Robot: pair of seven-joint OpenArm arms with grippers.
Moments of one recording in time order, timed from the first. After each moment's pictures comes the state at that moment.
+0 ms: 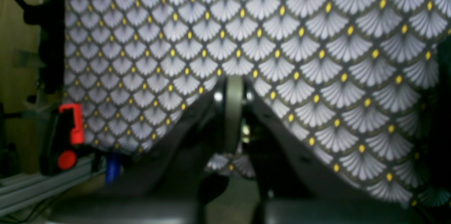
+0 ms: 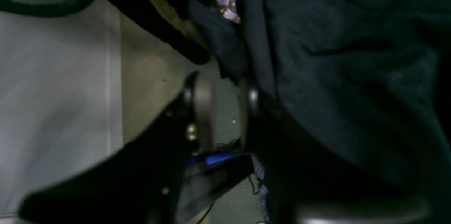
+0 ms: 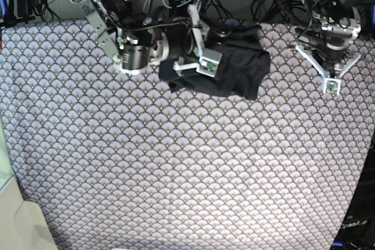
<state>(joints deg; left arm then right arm) 11.5 8.7 -40.0 115.1 13.8 -40.1 48.1 -2.4 8.9 -30.2 102.5 42.0 39.4 -66.8</state>
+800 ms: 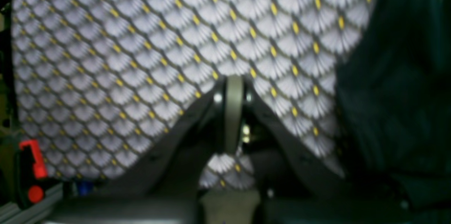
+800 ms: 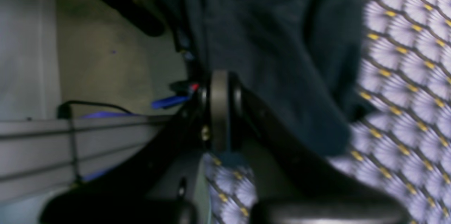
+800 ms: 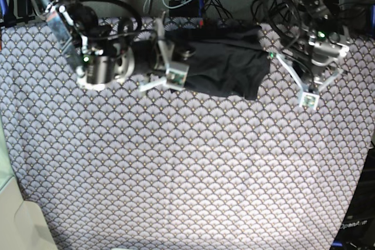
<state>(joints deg) 8.9 8.6 -29.3 115.3 9.1 -39.9 61.7 2.1 21.0 -27.5 109.8 42.4 39.4 -68.3</state>
